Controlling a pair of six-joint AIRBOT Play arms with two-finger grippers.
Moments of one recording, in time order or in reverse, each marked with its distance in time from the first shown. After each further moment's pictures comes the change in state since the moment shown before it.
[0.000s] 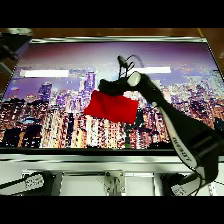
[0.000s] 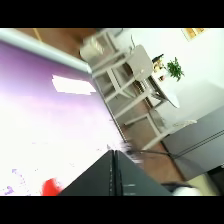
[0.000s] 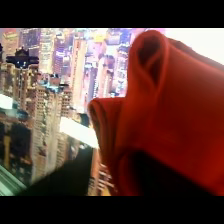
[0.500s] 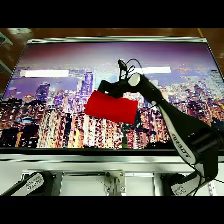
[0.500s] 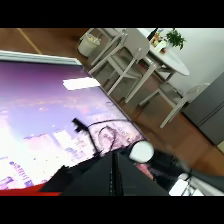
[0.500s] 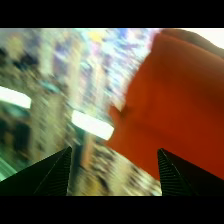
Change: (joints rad) left arm 0.126 0.216 0.000 0.039 -0.183 -0.006; right arm -0.062 -0.002 0.000 0.000 0.106 -0.035
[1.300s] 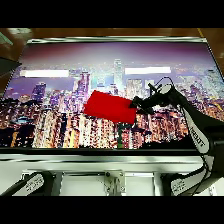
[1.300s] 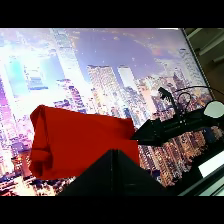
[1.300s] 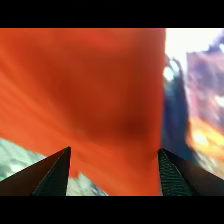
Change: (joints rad) left arm -0.063 0.006 0.000 0.403 0.005 -0.184; right arm -0.343 -0.005 -0.337 0.068 0.186 -0.122
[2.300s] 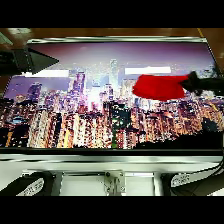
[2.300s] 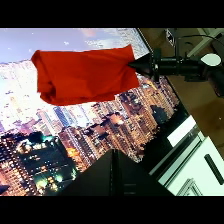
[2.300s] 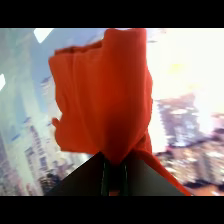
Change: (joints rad) left arm -0.407 -0.002 0.000 0.015 0.186 -0.076; right arm -0.601 0.006 0.319 0.008 0.081 -0.090
